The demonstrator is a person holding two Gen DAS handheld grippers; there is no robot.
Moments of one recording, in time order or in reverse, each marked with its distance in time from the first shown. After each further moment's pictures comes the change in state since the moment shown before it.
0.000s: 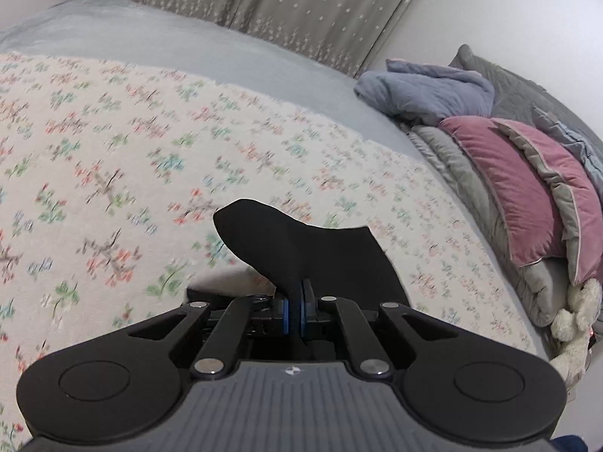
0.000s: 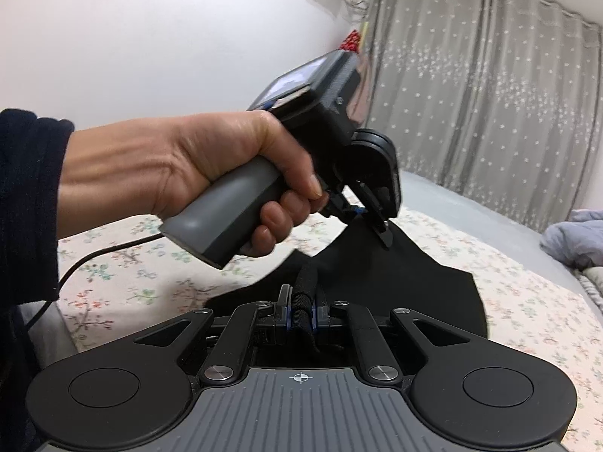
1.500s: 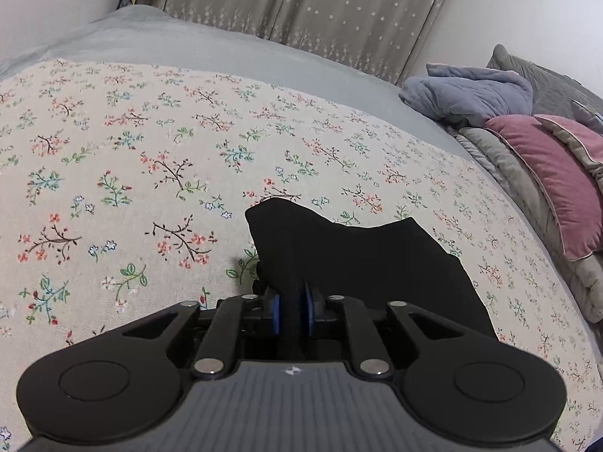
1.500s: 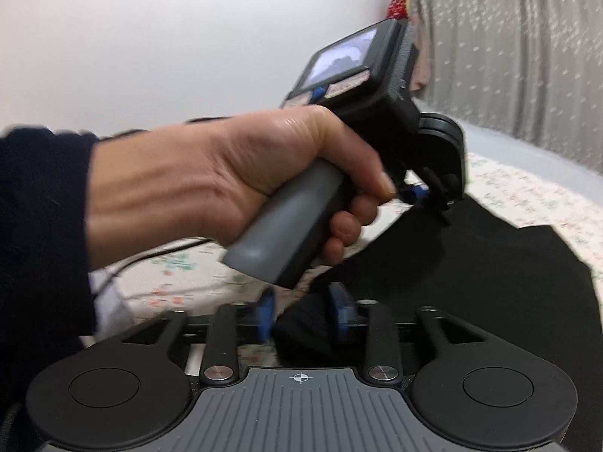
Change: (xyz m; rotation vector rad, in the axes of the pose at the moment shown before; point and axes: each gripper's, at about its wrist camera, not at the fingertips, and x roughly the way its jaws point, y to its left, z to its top) left arm -0.001 0.030 -0.022 0.023 -0.066 0.151; right arm 0.026 0.017 -0.007 0.123 0.075 0.309
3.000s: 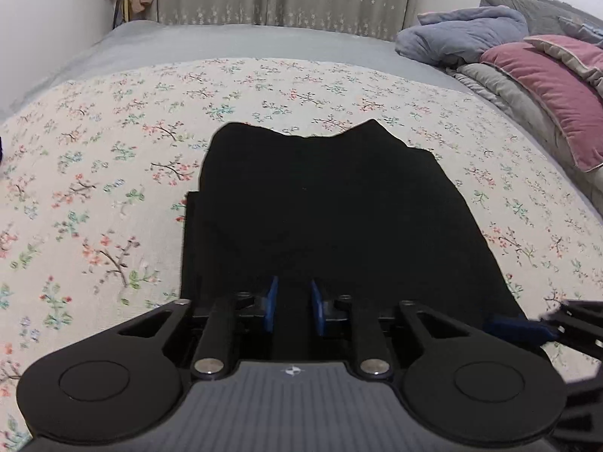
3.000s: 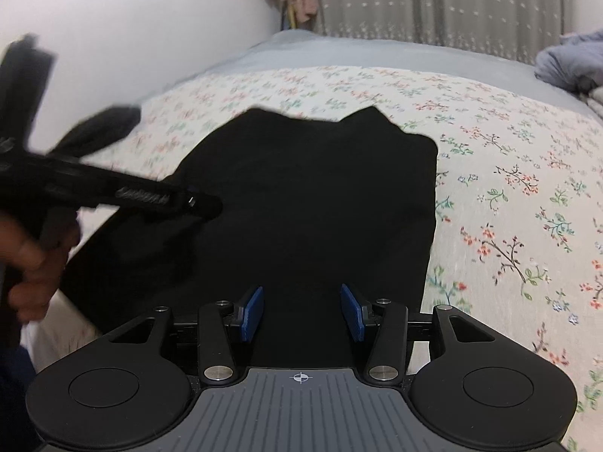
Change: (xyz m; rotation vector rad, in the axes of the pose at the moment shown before) left arm -0.034 -0.064 -0.071 0.173 0.062 0.167; right arm -0.049 -0.140 -0.031 0.270 0.191 -0.204
